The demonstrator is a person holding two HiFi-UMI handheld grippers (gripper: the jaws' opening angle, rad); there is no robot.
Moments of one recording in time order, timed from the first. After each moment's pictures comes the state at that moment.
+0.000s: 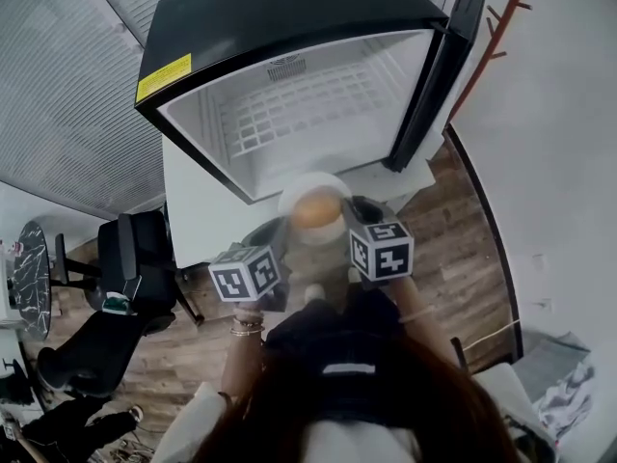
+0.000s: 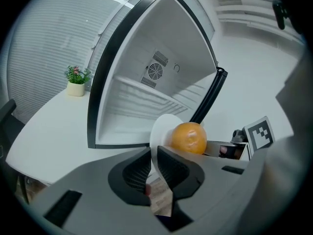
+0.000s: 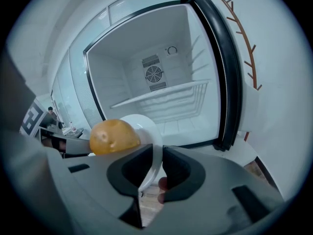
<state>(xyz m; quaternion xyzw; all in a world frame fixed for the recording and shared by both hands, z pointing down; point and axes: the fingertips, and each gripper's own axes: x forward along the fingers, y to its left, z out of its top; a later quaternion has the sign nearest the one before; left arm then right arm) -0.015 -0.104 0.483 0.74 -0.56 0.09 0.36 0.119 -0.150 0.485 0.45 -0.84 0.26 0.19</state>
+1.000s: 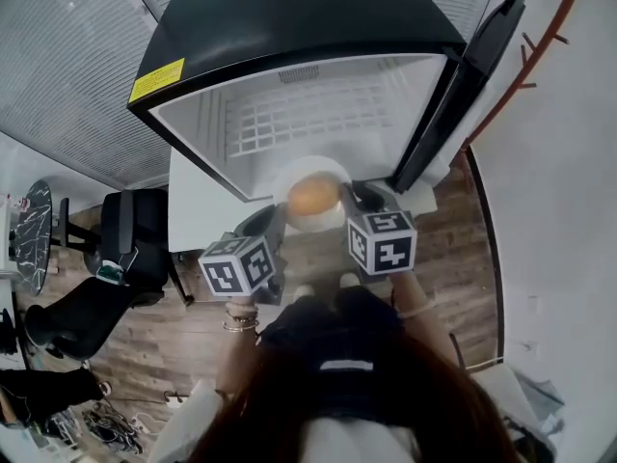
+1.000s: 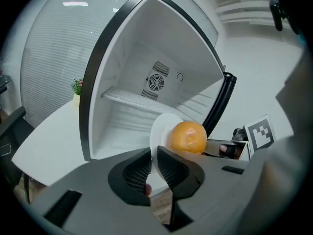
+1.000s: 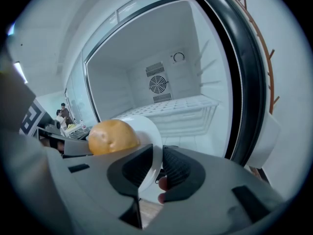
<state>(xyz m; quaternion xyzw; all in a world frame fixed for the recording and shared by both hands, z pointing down) -0.002 -0.141 0.447 0.71 -0.62 0.06 0.34 0.121 -0.210 0.449 0.39 -0.88 0.22 0.18</state>
